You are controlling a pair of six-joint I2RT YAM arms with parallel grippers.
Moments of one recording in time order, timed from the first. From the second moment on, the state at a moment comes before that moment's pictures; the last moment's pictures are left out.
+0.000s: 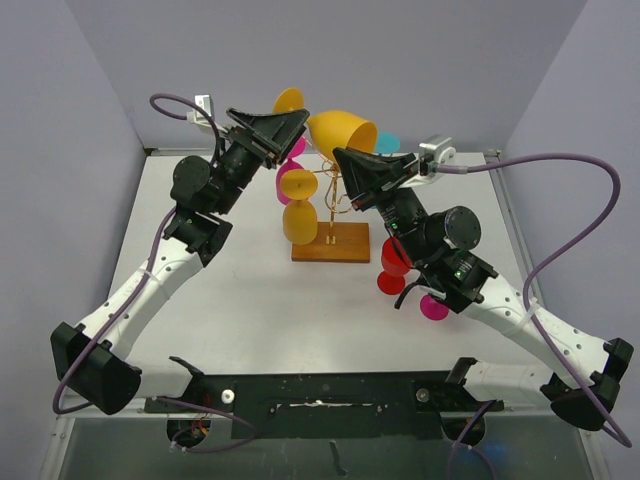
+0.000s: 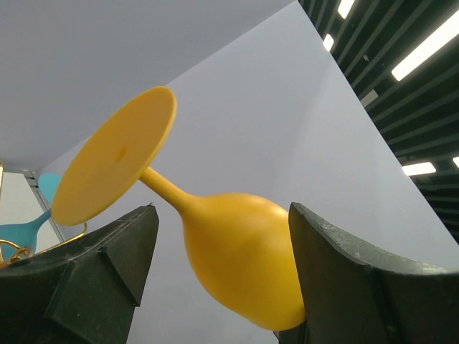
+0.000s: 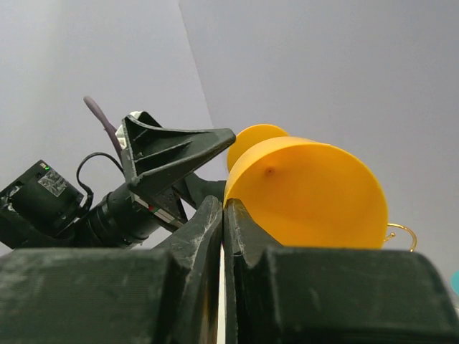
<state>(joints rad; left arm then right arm) -0.53 1.32 1.28 0.48 0.11 -1.24 0.91 1.11 1.21 0.42 0.24 0.14</state>
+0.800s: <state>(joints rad) -0.53 1.29 1.22 0.48 0.03 -1.32 0.96 1.12 1.19 0.45 0.24 0.10</state>
